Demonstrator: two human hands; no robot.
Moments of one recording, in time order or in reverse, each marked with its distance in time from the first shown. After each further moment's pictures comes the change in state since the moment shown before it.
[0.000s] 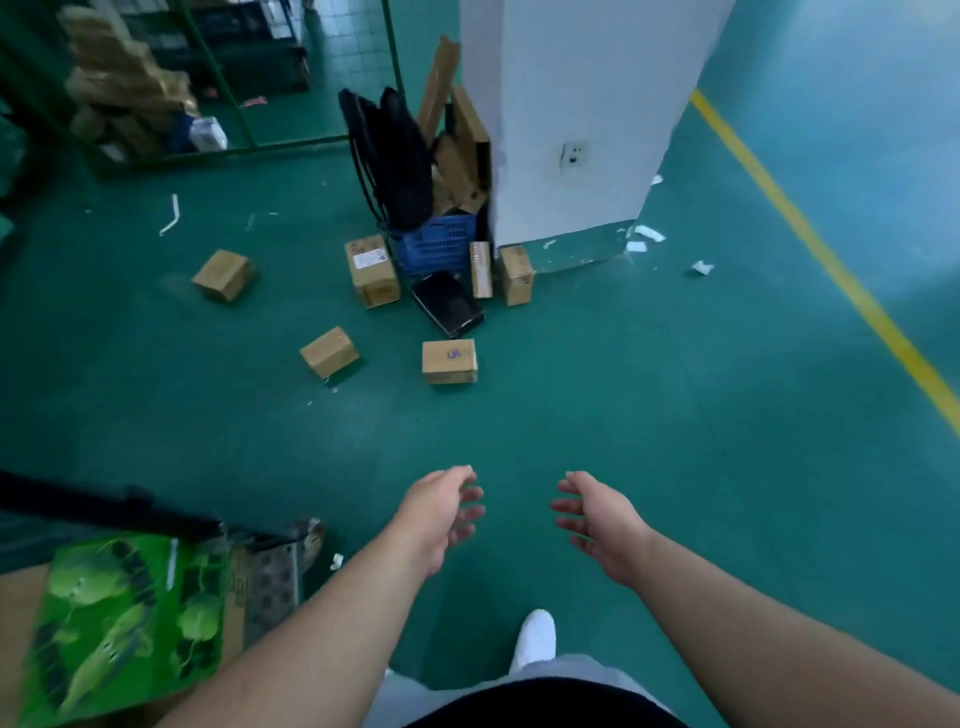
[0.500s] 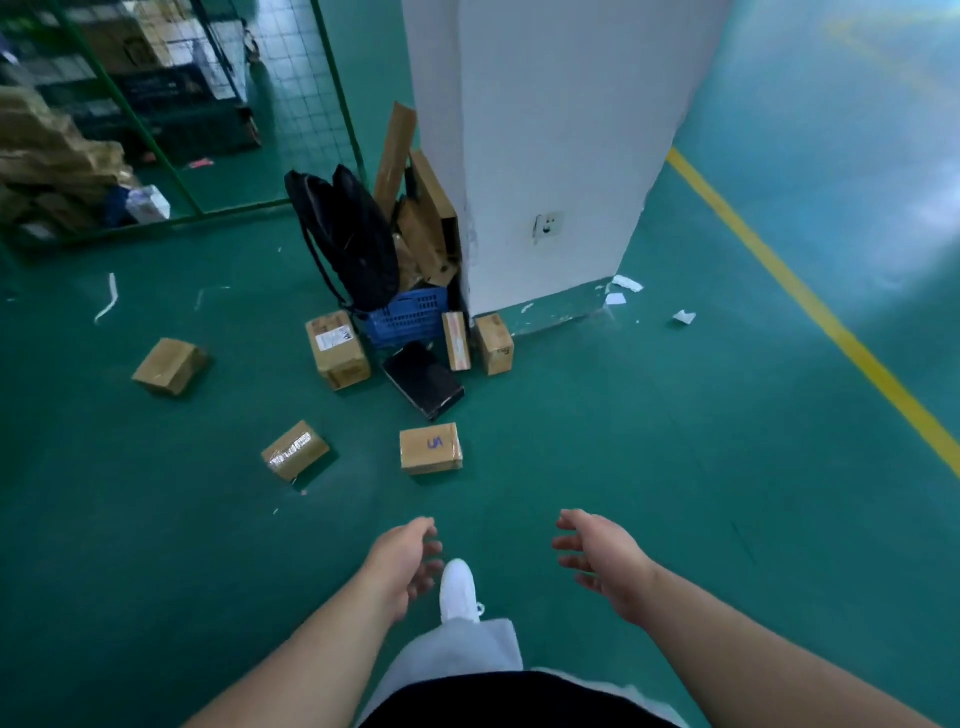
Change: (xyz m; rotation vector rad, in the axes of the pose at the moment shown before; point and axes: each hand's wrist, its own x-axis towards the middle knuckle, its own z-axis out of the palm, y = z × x) left_hand 0.169 0.189 0.012 0.133 0.097 -0.080; right_hand 0.121 -0.198 0.016 -0.093 0.024 -0.024
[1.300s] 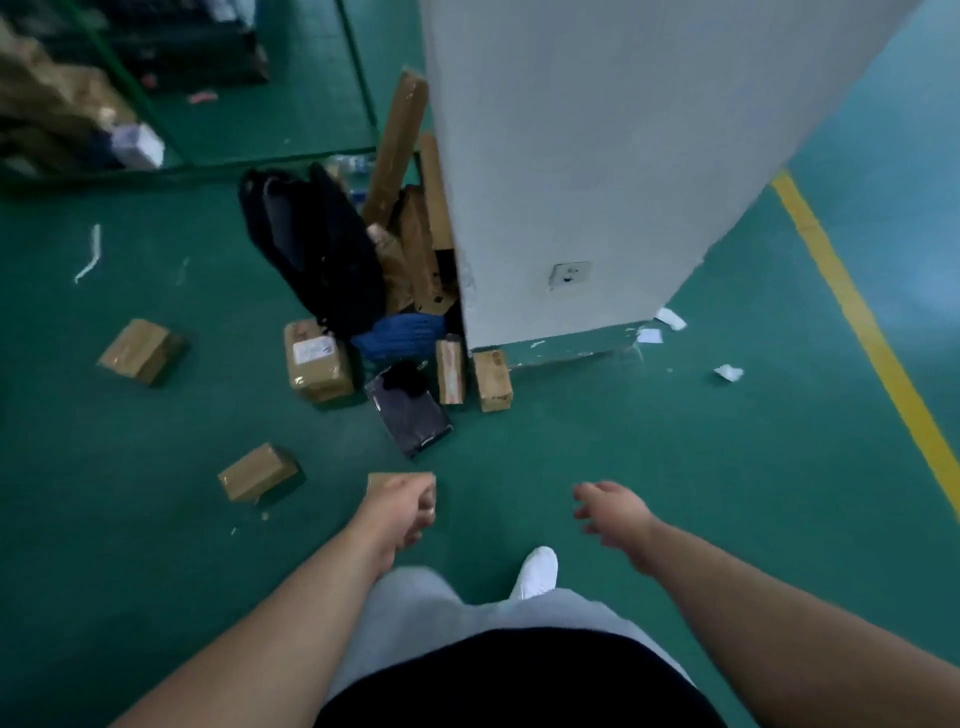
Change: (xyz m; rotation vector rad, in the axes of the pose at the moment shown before) left_hand 0.142 0.320 0.157 0.080 0.008 0.052; right_hand 0.261 -0.316 -0.128 -0.386 0.031 0.025
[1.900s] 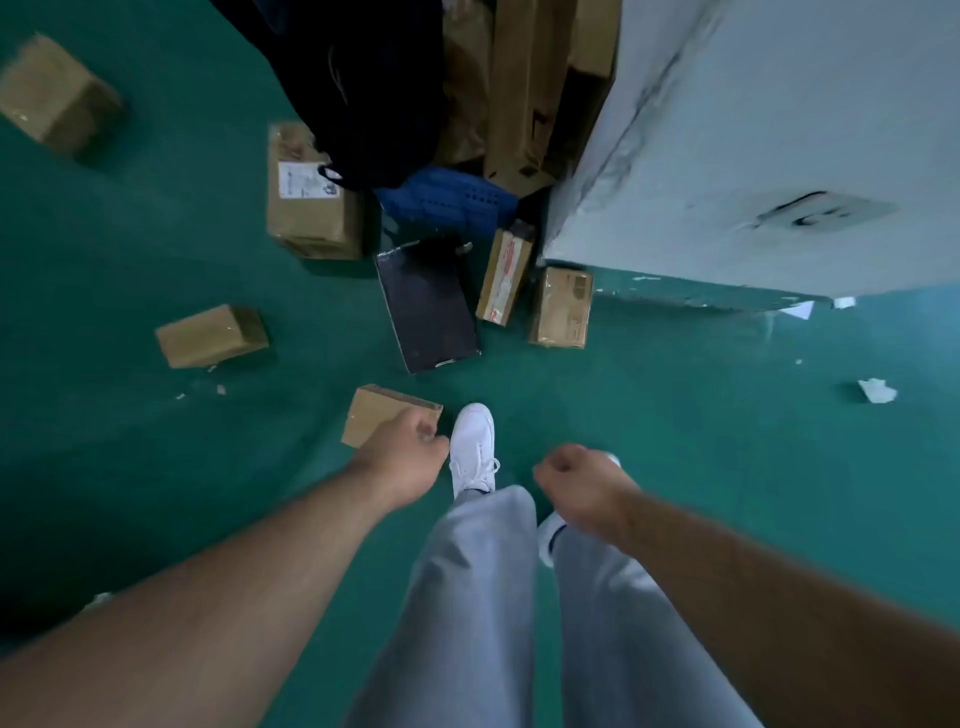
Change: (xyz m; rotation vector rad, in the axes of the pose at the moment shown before) left_hand 0.319 -0.004 -0.014 0.416 0.079 -0.125; right_hand 0.258 -0.138 0.139 -0.817 -0.326 -0.034
